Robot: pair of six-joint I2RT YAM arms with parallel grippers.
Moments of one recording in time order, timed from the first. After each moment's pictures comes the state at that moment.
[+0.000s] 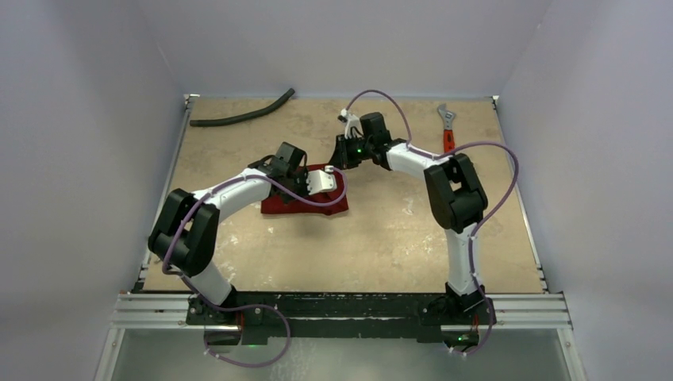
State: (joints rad) left arm -0.49 1.66 1.05 -0.45 0.13 0.88; right arm 0.47 2.09 1.48 -0.05 -0.64 0.30
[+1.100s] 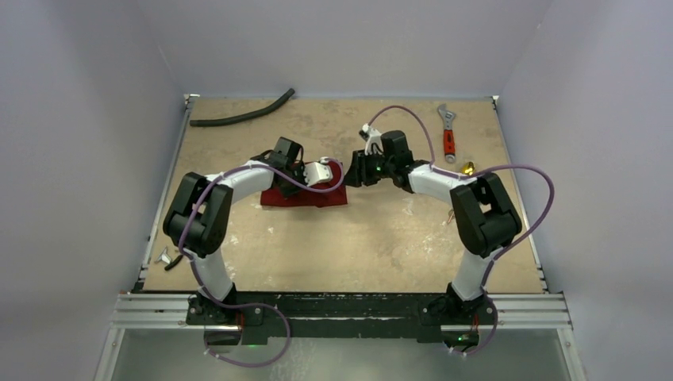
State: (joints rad) left arm -0.41 1.81 1.10 -0.37 0.15 0.85; right arm 0.44 1.80 1.09 0.08 -0.55 0.33
